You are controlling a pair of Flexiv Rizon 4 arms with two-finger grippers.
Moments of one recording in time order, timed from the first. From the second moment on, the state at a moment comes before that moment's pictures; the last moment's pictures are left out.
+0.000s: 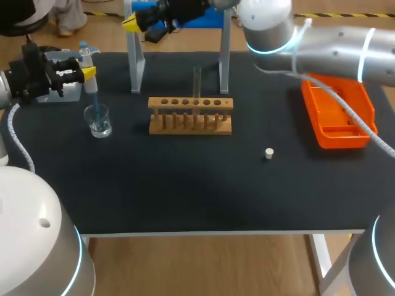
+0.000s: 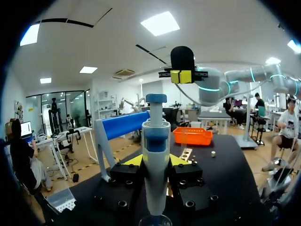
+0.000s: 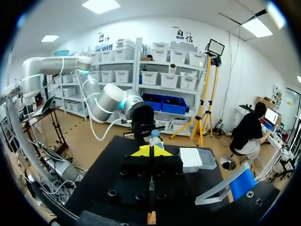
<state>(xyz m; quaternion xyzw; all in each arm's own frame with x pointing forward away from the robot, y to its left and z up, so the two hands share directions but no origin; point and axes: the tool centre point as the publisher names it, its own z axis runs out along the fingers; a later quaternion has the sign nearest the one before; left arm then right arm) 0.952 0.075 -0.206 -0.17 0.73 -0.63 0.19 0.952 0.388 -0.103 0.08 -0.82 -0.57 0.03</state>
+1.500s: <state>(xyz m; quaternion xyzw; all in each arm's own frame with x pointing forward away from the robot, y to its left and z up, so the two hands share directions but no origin) 0.952 0.075 -0.206 -0.17 0.73 -0.63 0.19 0.930 0.468 -0.119 0.06 -0.83 -0.55 0.03</state>
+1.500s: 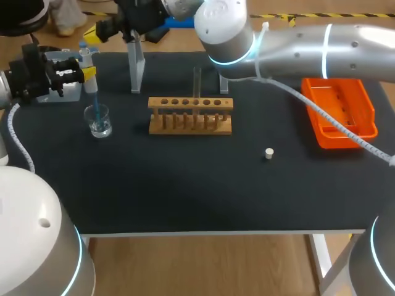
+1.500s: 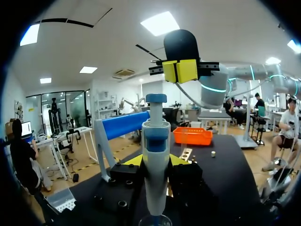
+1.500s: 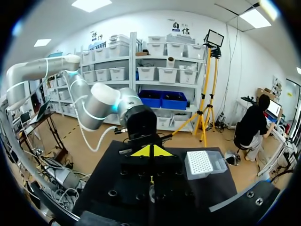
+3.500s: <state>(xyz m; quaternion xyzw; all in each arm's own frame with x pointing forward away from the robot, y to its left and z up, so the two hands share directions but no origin) 0.954 0.077 -0.210 -0.17 0.73 -0.63 0.19 0.943 0.486 -0.149 0.05 -0.85 -0.52 0.04</state>
